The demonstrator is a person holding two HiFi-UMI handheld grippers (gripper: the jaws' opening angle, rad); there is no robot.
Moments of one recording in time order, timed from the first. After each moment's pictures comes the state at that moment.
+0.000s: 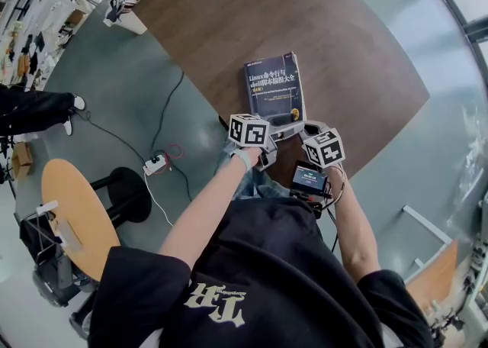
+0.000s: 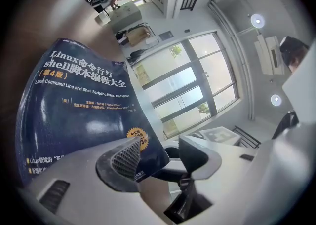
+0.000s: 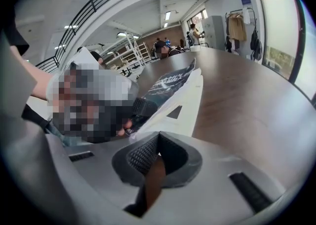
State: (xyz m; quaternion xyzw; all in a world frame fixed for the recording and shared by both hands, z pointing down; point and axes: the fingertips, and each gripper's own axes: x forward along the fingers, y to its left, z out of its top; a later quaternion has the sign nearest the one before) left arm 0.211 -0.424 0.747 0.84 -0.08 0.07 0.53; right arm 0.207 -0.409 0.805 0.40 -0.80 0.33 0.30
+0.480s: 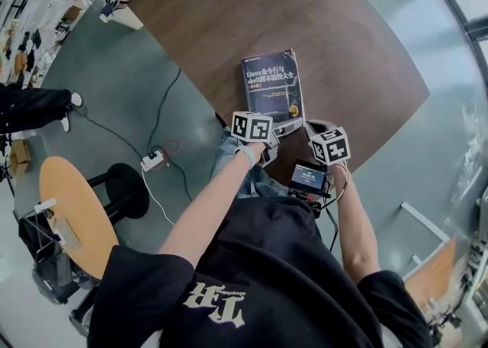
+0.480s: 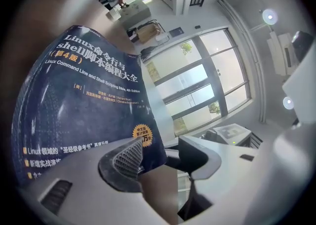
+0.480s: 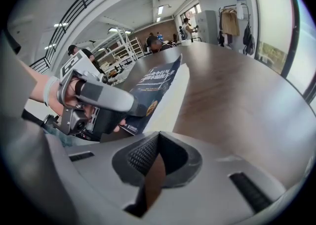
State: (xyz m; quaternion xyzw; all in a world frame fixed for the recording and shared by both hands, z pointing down) left arm 0.214 -0.424 0.787 0.82 -0.12 0.11 0.55; right arm 0.242 -0.400 0.818 0.42 -0.76 0.36 0.33
